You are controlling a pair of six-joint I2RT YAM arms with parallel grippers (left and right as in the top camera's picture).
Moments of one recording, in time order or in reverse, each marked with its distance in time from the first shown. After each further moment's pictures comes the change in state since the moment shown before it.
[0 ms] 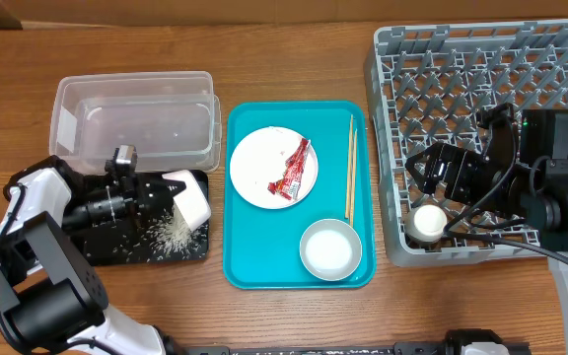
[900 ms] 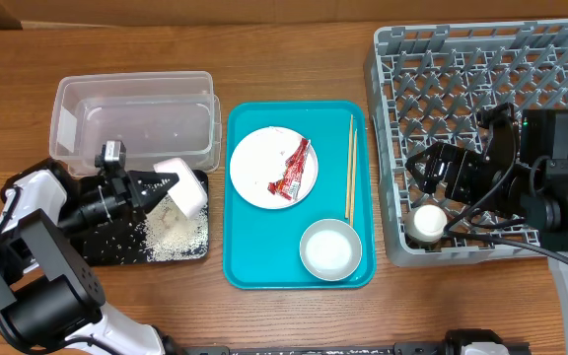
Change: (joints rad) left arm 0.033 0.012 0.002 -0.066 0.093 0.188; right arm 0.000 0.000 0.000 0.002 0.007 0.000
